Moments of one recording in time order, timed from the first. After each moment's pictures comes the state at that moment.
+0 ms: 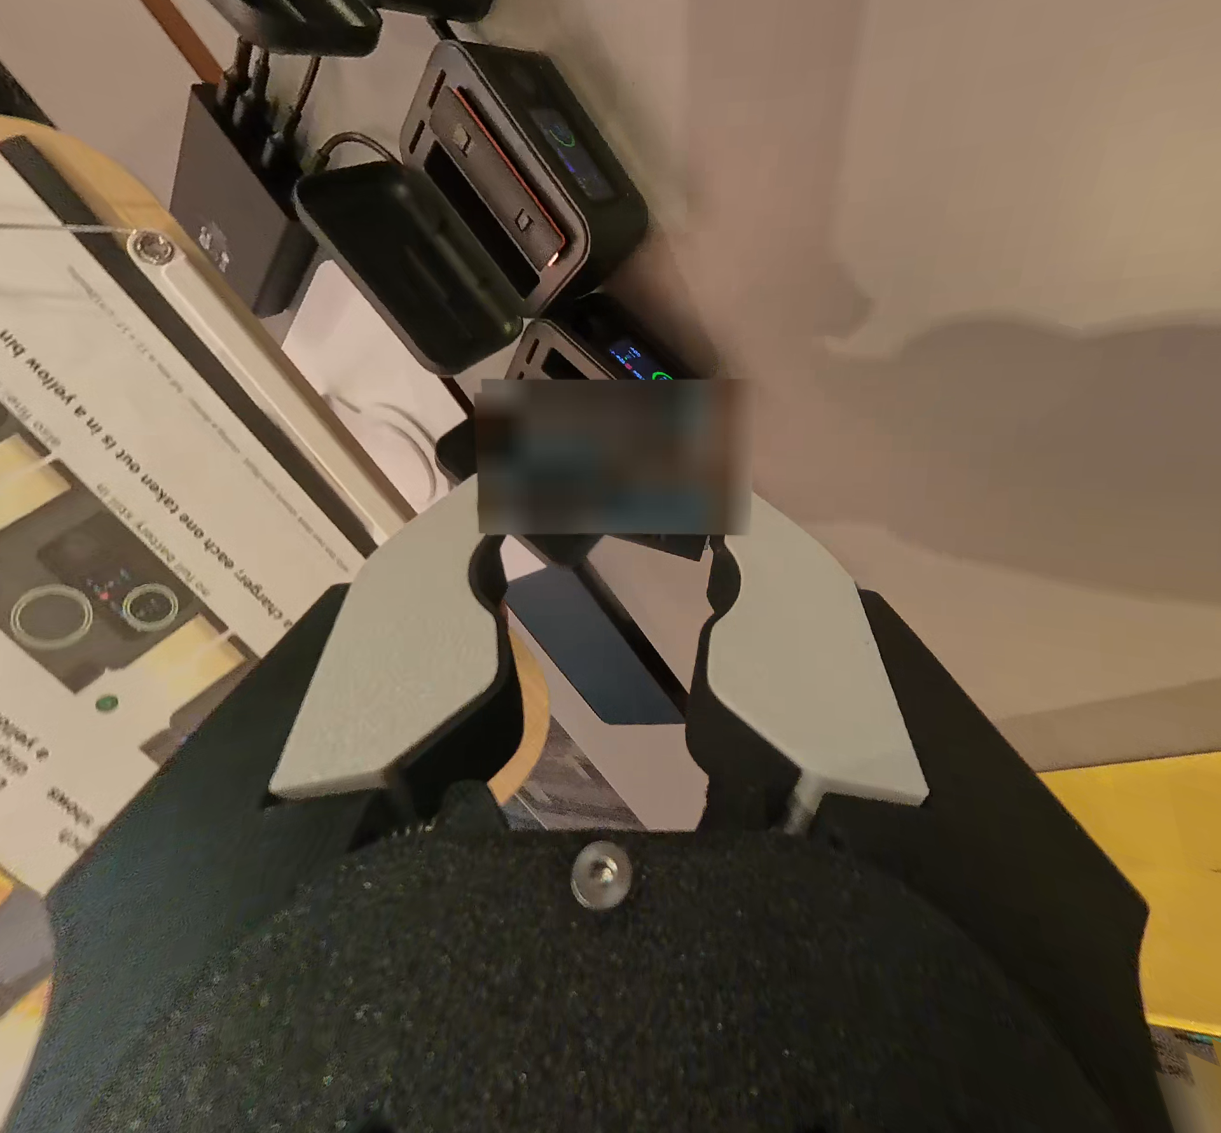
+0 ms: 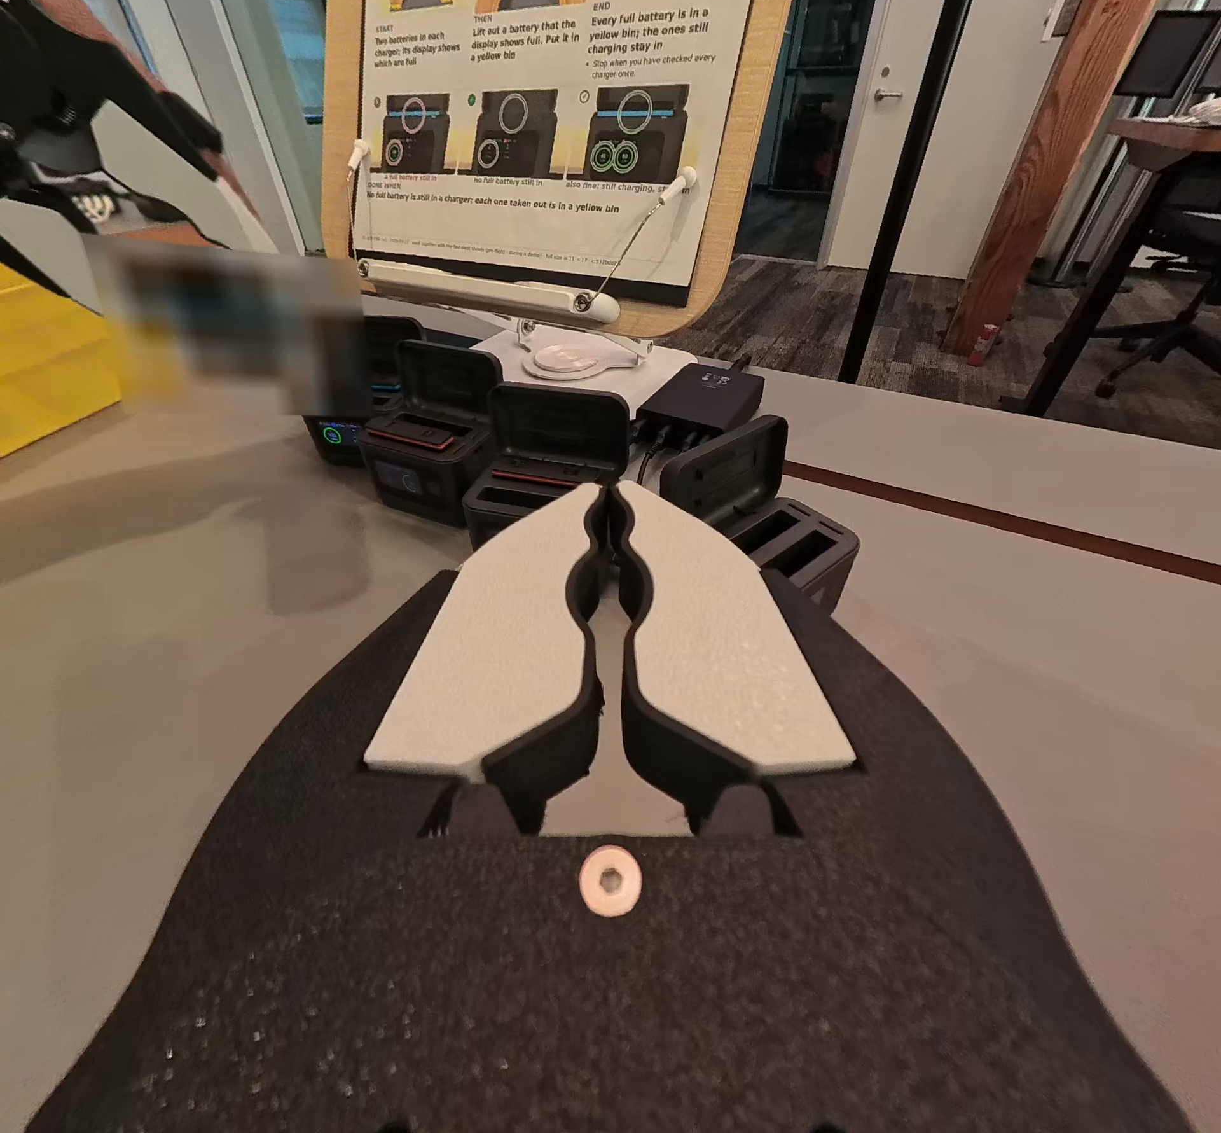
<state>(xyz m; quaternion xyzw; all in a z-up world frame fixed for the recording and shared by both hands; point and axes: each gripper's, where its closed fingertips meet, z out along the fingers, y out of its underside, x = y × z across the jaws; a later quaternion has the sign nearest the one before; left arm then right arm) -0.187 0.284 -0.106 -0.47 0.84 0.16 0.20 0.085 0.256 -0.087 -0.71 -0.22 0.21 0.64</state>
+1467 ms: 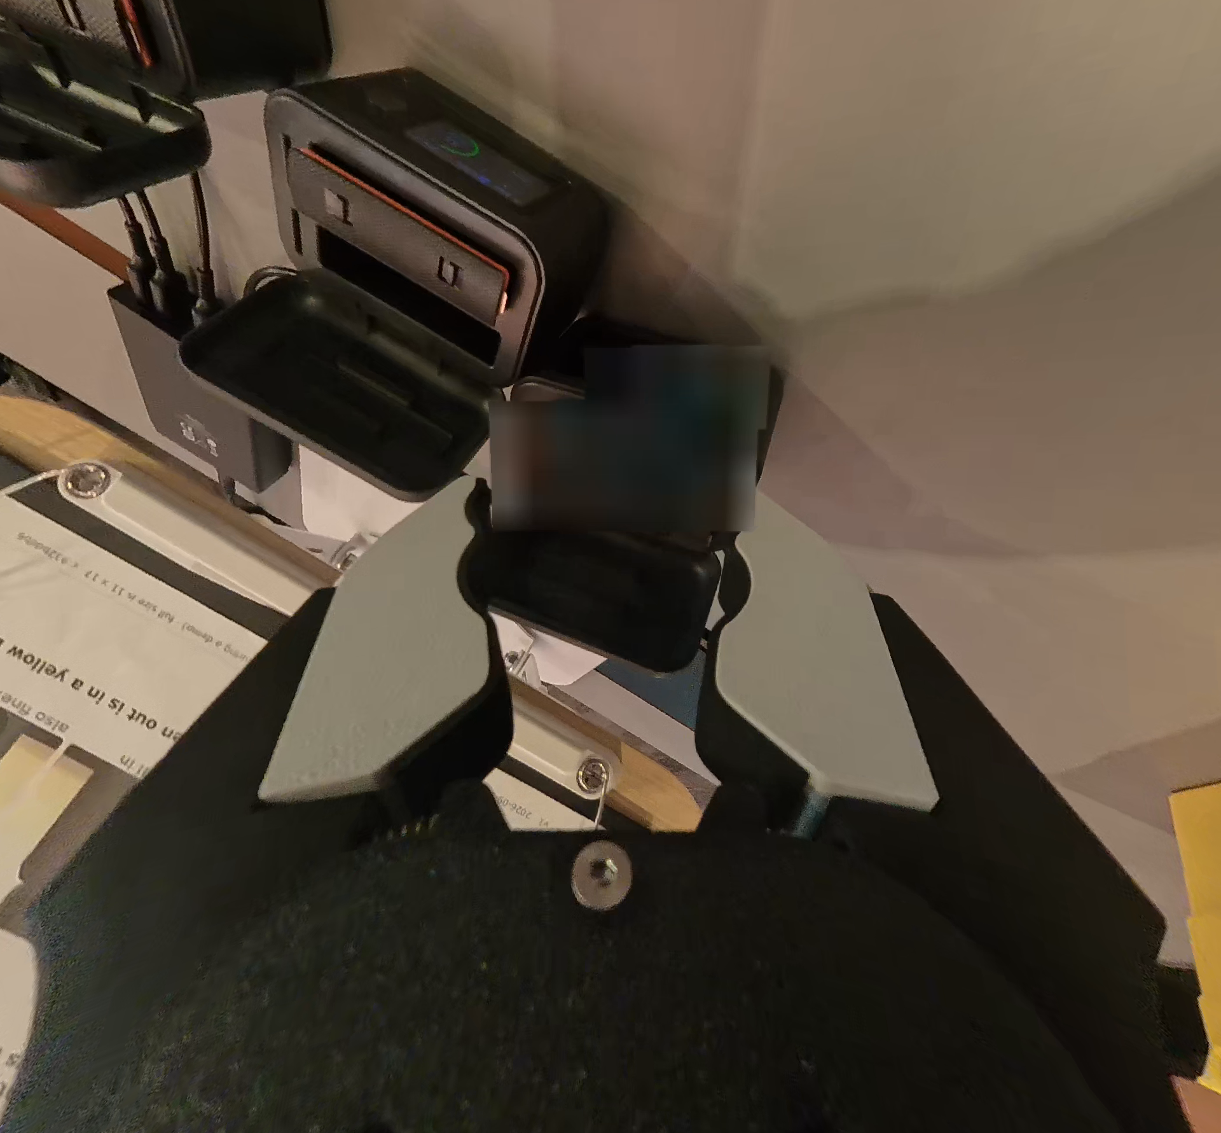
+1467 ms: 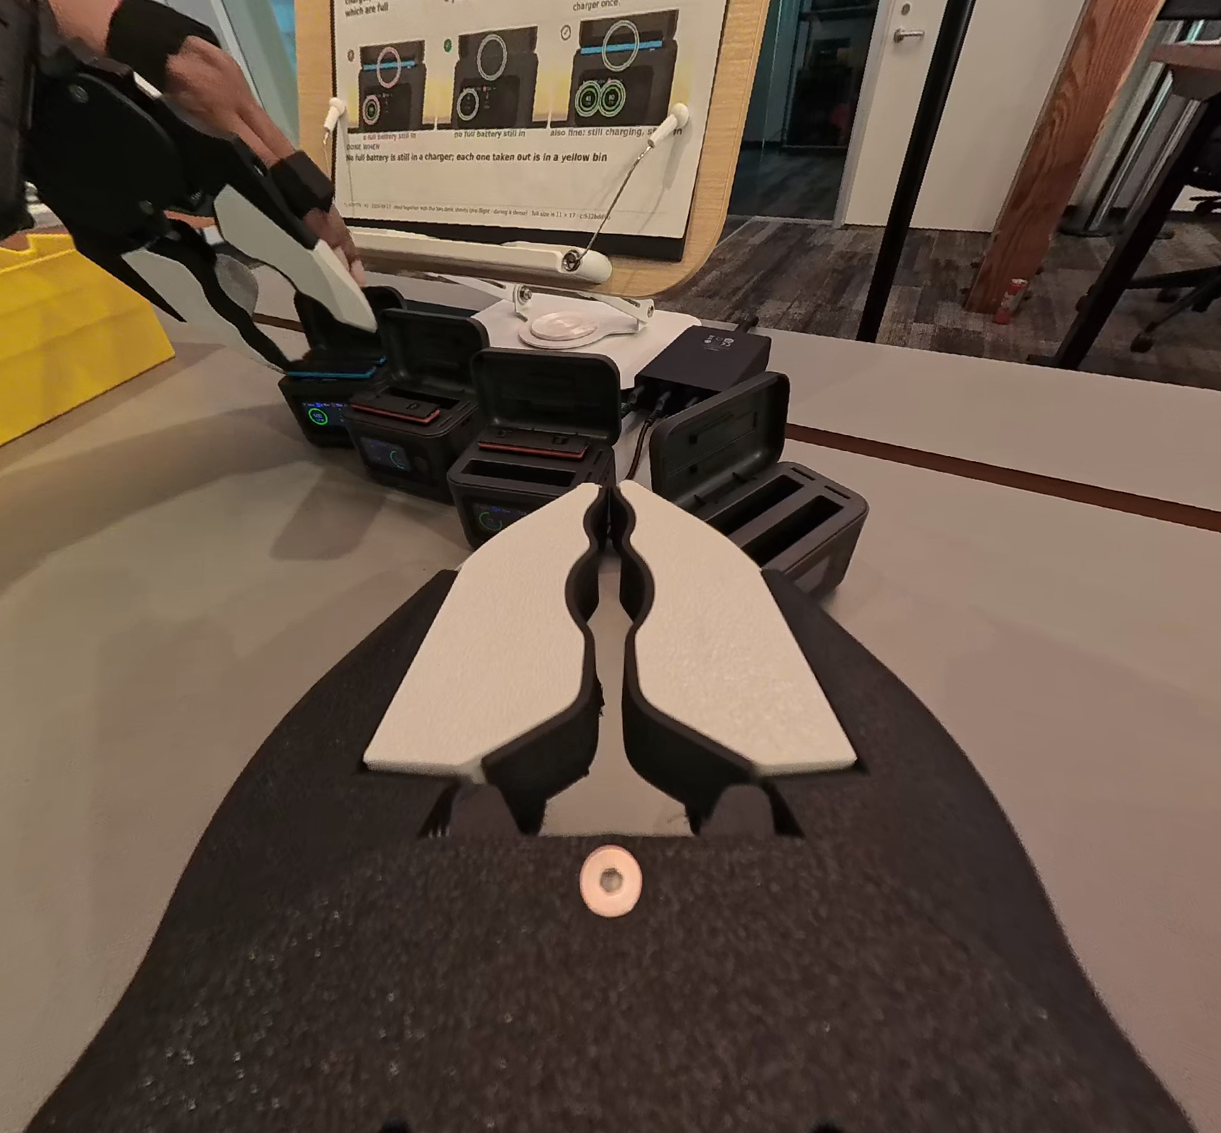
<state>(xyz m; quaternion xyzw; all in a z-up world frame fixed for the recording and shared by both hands) -0.174 0.320 -0.148 -0.31 0.93 0.16 0.14 0.088 0.264 -0.103 -0.72 -0.22 0.22 0.62</state>
